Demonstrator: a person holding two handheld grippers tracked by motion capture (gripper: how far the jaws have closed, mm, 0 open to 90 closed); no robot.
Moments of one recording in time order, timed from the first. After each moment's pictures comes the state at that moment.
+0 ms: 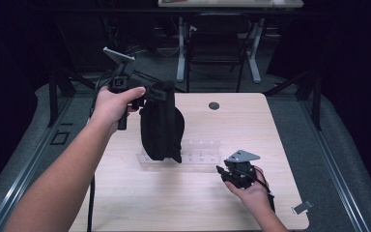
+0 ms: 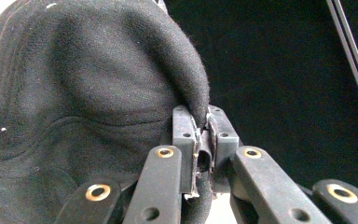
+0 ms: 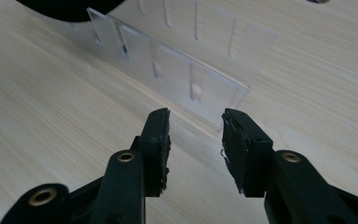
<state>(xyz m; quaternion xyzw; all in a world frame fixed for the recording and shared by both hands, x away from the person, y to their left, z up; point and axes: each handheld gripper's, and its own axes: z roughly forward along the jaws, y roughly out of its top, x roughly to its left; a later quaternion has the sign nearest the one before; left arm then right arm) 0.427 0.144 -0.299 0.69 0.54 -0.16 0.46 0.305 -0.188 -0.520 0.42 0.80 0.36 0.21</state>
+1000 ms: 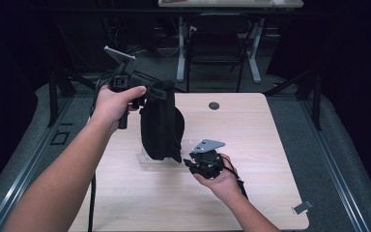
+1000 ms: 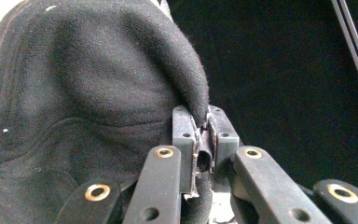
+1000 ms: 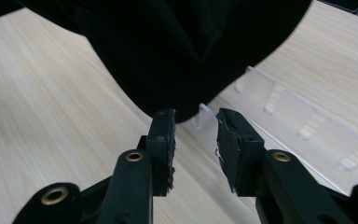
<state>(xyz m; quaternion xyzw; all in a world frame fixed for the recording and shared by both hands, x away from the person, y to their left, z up) 0.429 0.143 -0.298 0.69 0.54 -0.16 0.45 0.325 -0.103 -0.490 0.35 0.83 0.40 0.16</state>
